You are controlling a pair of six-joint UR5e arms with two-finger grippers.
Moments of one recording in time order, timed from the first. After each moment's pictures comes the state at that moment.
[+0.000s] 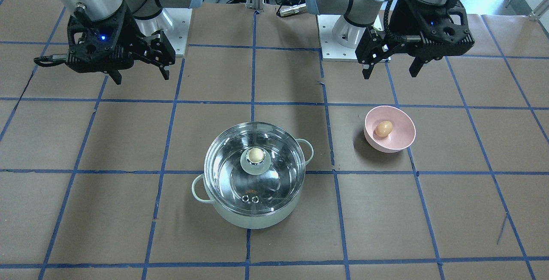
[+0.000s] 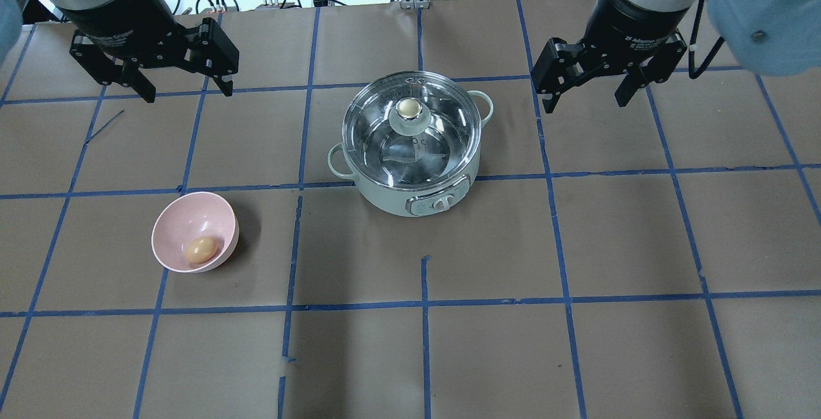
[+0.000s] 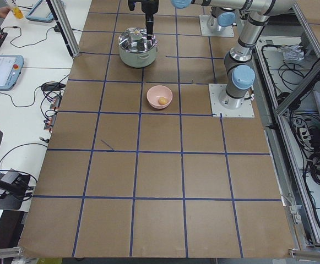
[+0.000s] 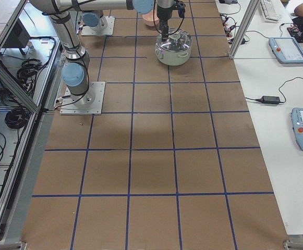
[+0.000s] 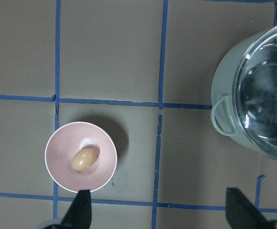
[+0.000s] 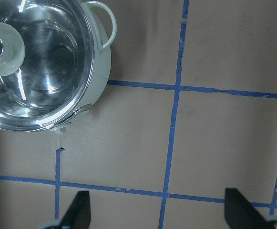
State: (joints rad) left arm -1.55 -1.55 -1.50 -1.60 1.60 -0.04; right arm 1.60 -1.56 1.55 -1.54 -1.51 -0.06
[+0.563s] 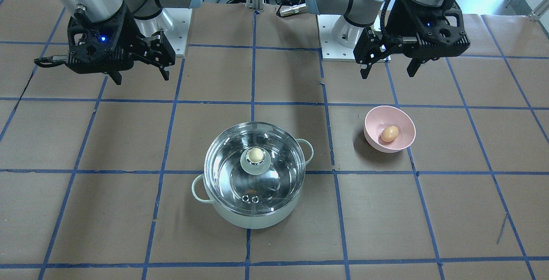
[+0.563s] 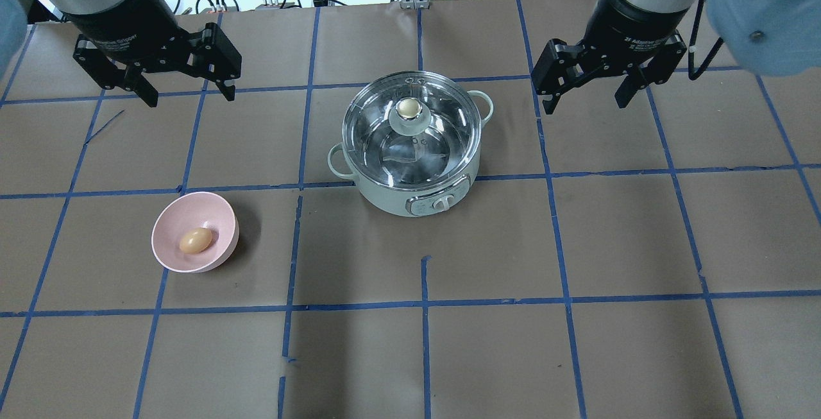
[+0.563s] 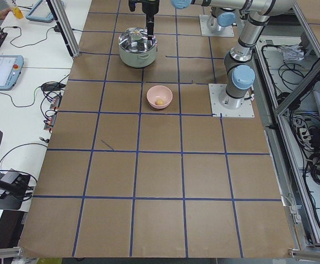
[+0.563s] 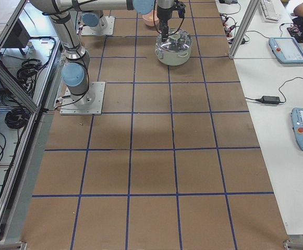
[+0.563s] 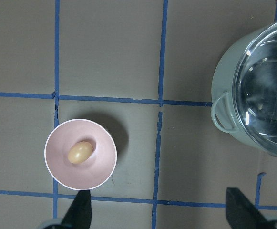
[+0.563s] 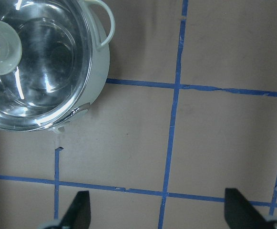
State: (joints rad) left arm -1.55 -1.55 -1.51 -1.60 1.60 -0.04; right arm 1.60 -1.56 1.54 -1.55 -1.51 -0.06
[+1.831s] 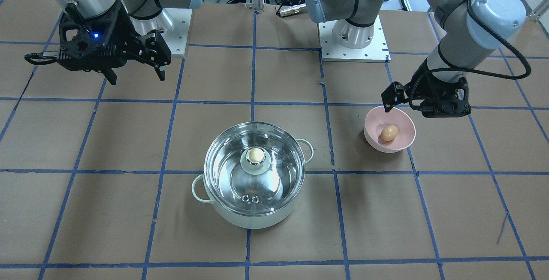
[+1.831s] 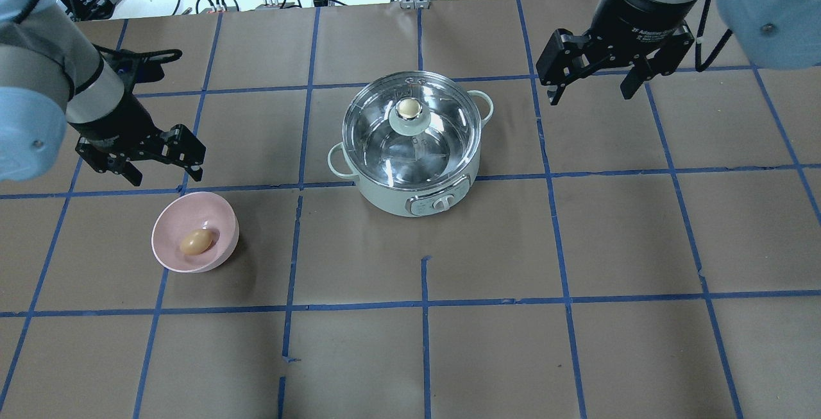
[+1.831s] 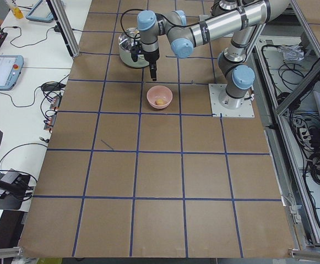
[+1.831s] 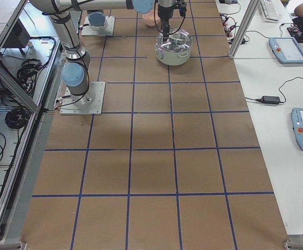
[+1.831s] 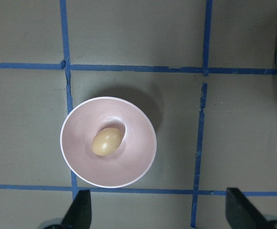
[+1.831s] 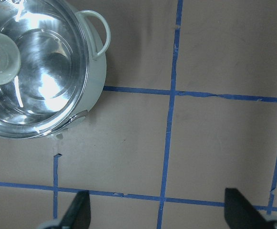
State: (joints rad) left arm -1.29 -1.58 -1.90 -1.32 1.60 0.22; right arm 1.60 -1.56 1.53 -1.55 -1.51 -0.06
